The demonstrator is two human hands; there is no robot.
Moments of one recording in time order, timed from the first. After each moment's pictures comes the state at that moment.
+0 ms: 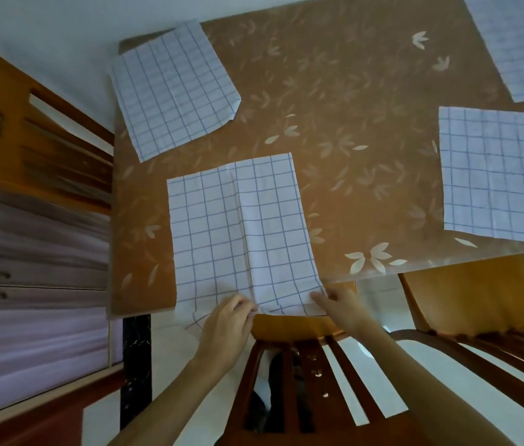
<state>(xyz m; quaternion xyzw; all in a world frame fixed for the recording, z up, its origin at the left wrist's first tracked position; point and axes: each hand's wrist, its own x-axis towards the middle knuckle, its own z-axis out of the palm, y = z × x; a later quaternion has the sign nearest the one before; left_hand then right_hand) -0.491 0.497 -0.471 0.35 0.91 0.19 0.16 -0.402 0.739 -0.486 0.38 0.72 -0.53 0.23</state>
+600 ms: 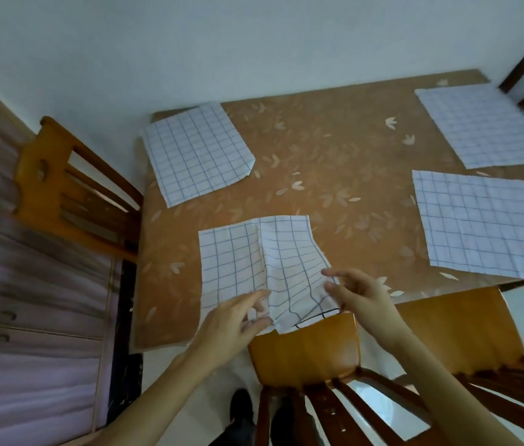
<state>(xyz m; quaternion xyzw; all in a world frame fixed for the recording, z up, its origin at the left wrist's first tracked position) -0.548 0.471 -0.368 0.37 0.84 0.32 0.23 -0.423 0.714 -0.334 0.27 0.70 -0.66 -0.02</state>
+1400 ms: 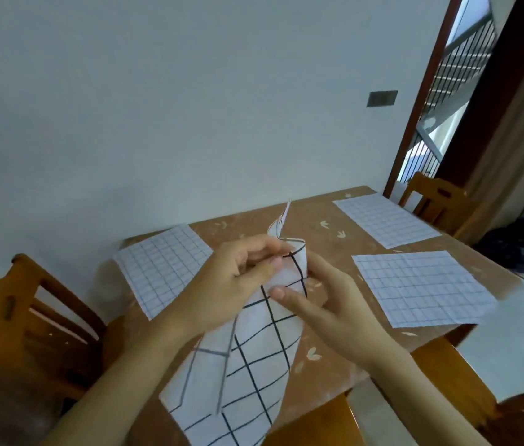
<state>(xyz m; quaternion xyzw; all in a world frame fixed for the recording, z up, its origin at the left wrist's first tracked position) -0.610 0.470 -0.092 0.54 0.62 0.53 0.20 -0.467 0.591 -0.123 0.09 0.84 -0.46 -0.28</state>
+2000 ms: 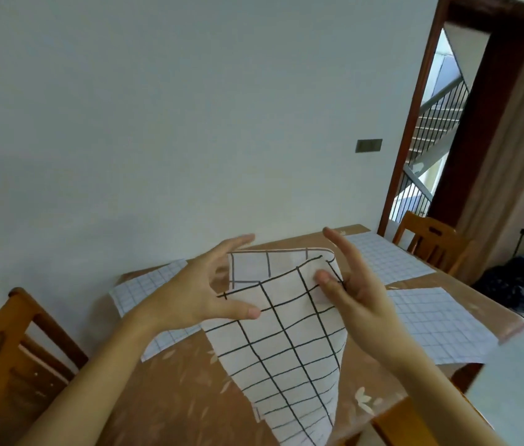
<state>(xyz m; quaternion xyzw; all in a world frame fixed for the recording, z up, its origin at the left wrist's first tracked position) -0.639 0.451 -0.078 0.54 0.69 0.43 0.21 -0.442 0.620 -0.108 0.08 0.79 -0.48 -0.37</state>
